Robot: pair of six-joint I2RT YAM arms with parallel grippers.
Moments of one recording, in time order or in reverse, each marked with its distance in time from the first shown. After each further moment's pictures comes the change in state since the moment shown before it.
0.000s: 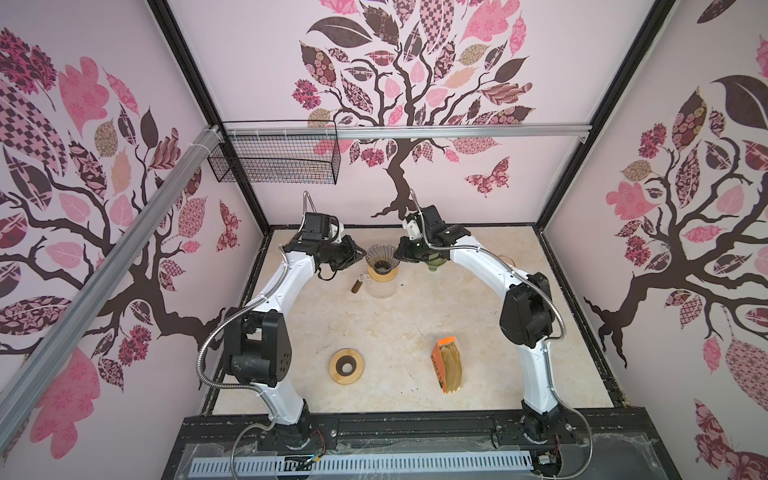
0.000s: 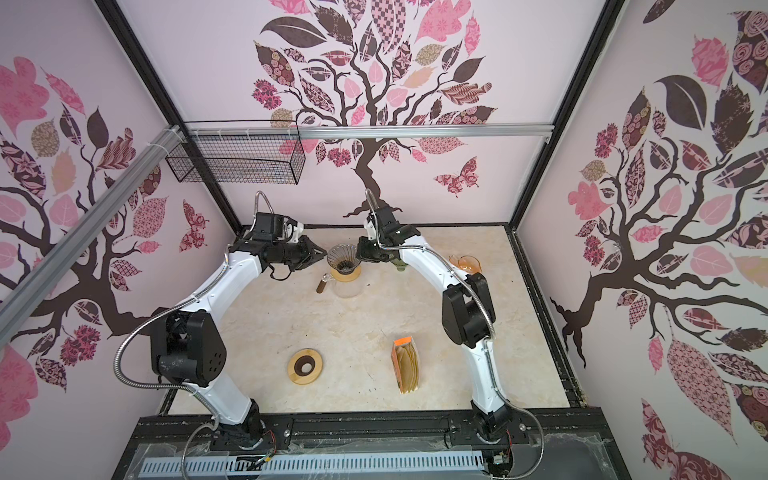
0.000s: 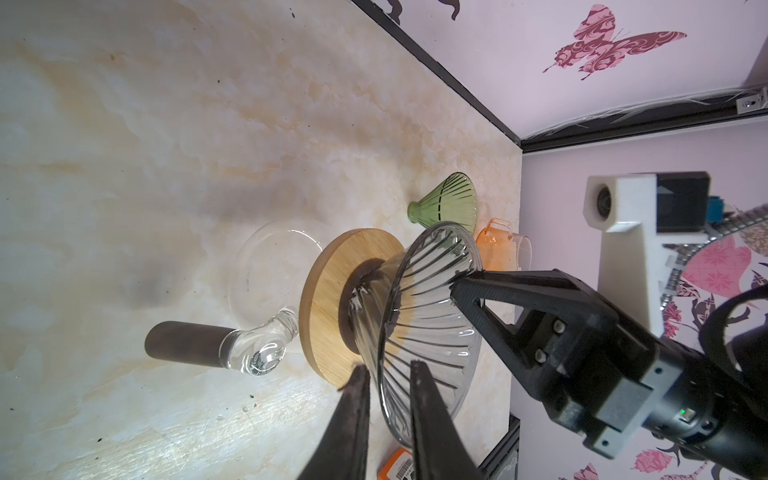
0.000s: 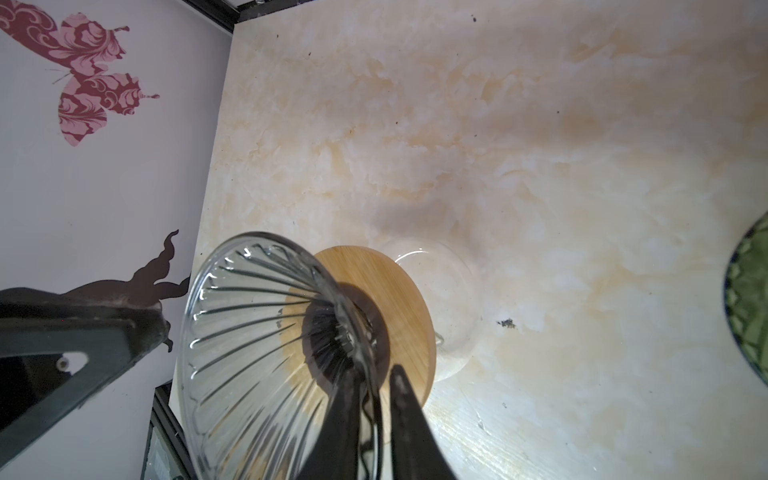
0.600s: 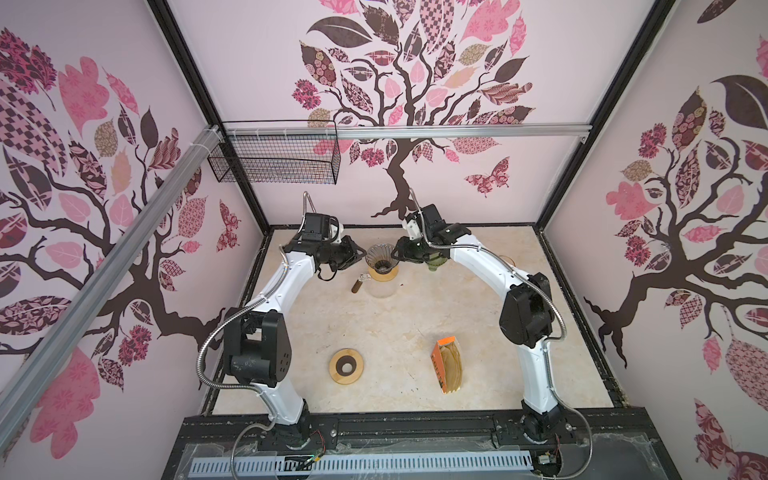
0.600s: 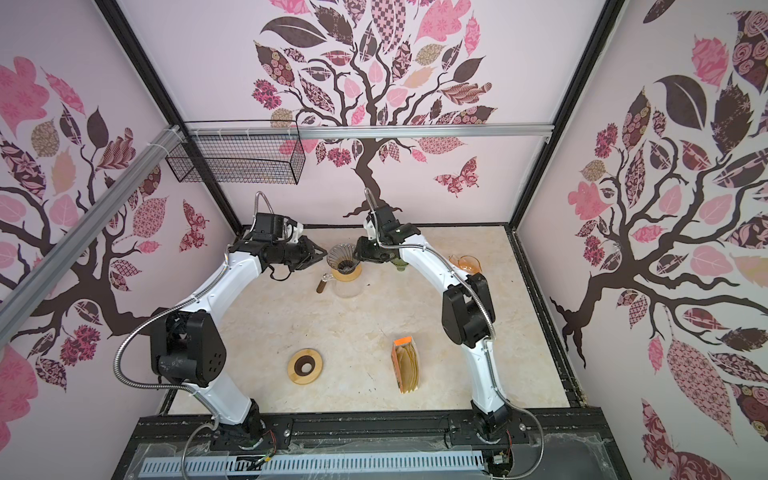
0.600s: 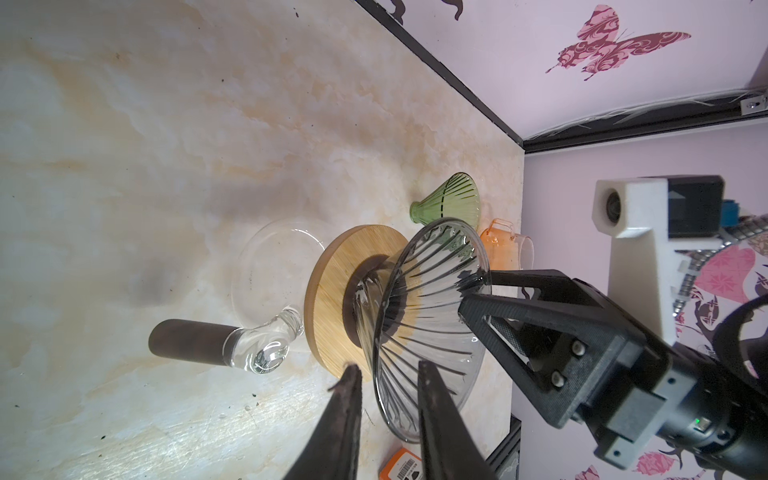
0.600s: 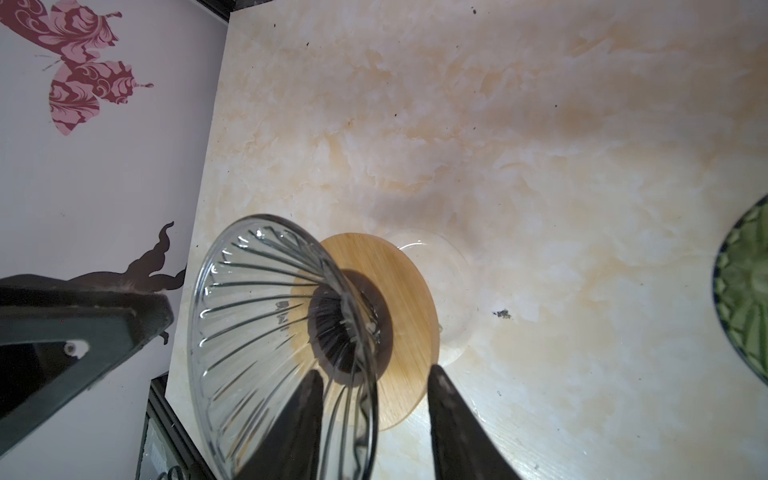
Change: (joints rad) left arm 0.000 -0.005 -0.003 0.000 -0.005 0.000; right arm 0.000 0.000 0.026 -0.031 -0.009 -0.017
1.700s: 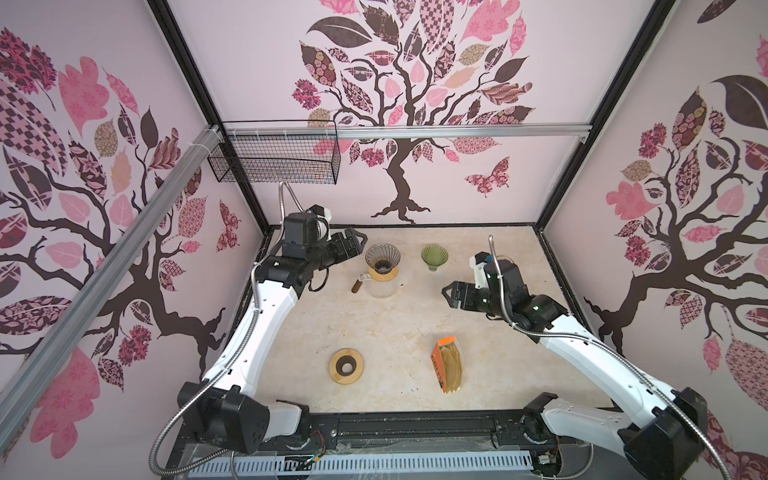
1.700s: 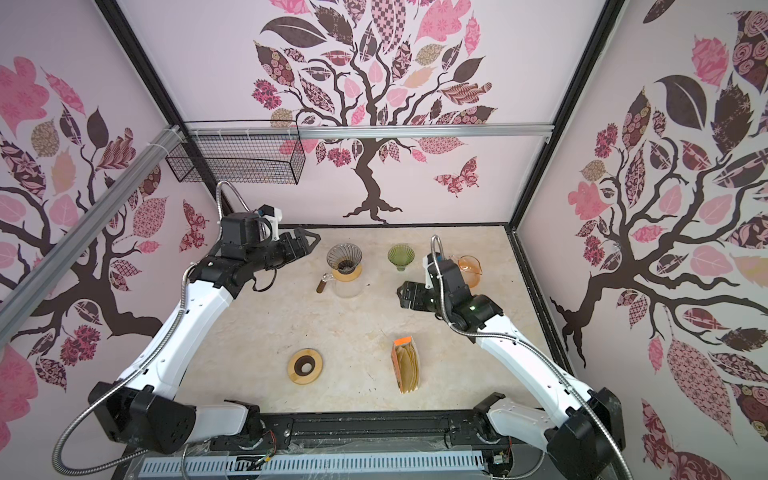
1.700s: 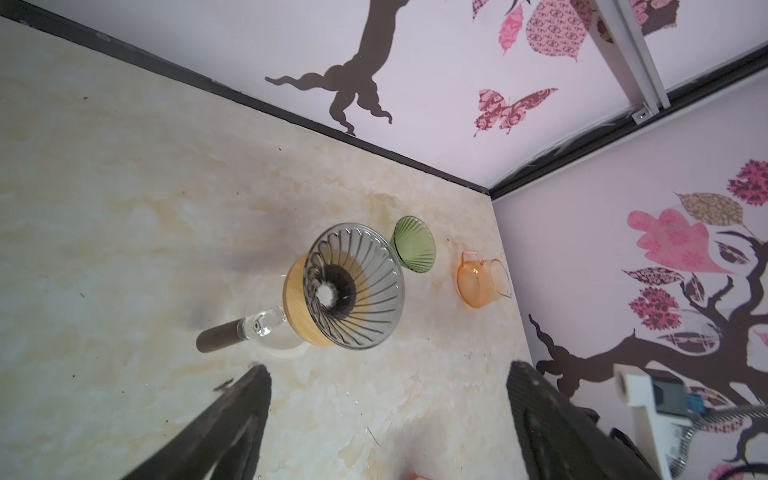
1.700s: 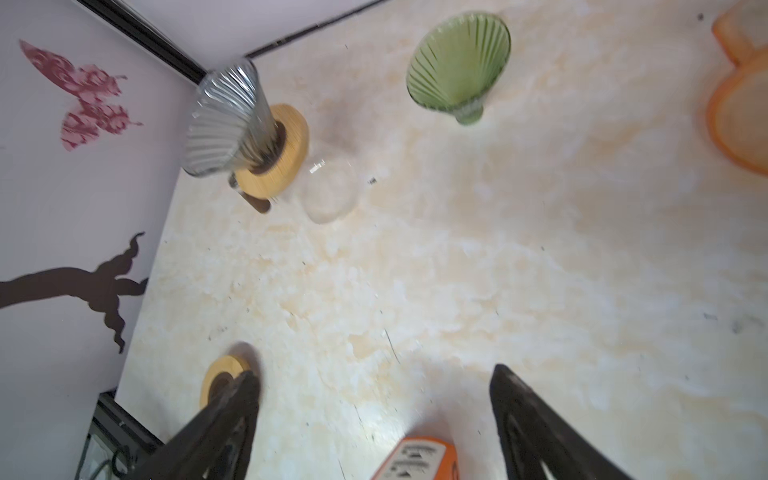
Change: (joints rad) left arm -0.090 -0.418 -0.111 0.009 -0.214 0.080; right arm -0.011 -1.064 -1.133 0.190 0.254 0.085
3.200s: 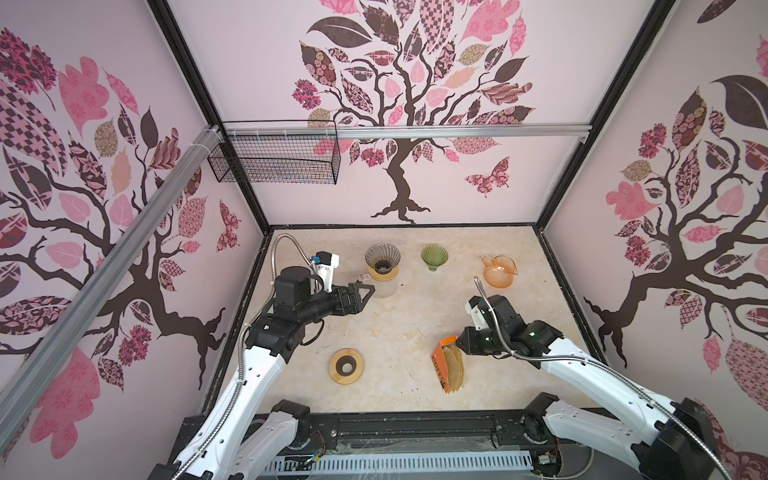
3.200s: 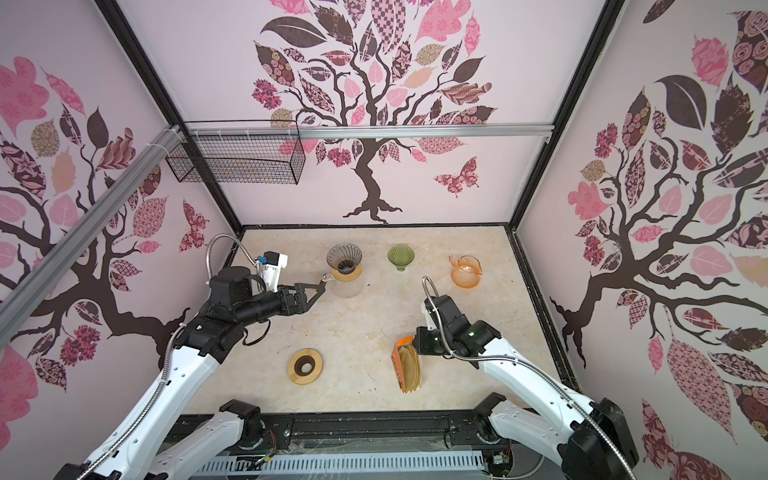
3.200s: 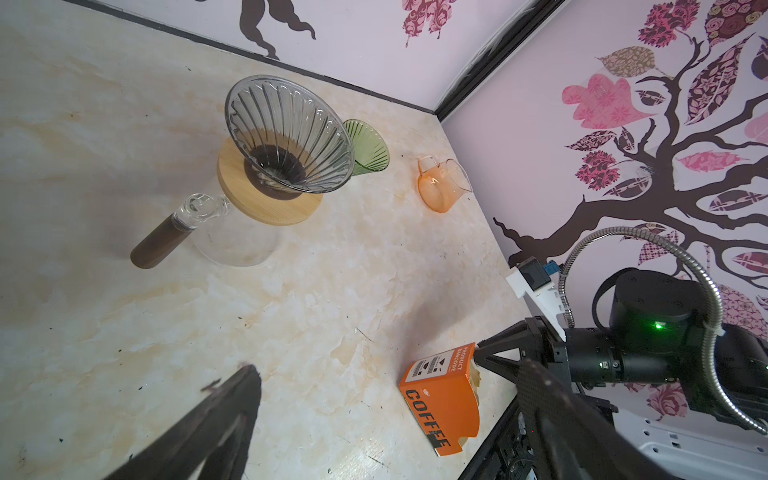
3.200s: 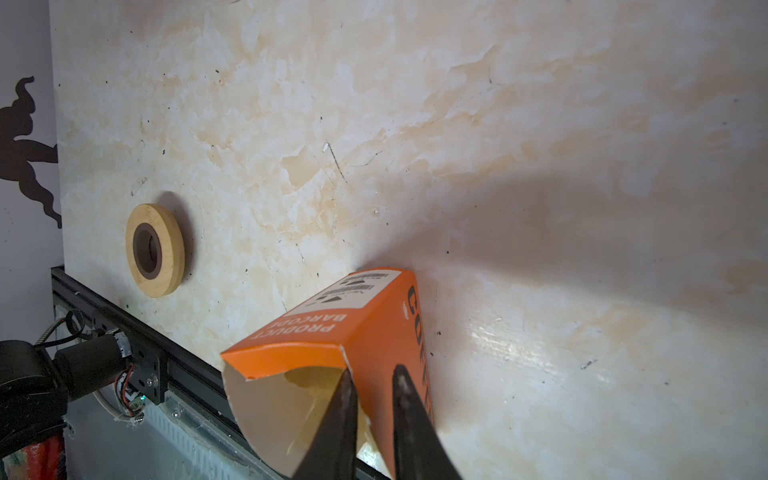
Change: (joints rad) left arm -0.045 -0.376 -0.467 0.122 0.169 0.103; right arm 0.072 -0.070 -0.205 -0.135 -0.122 0.024
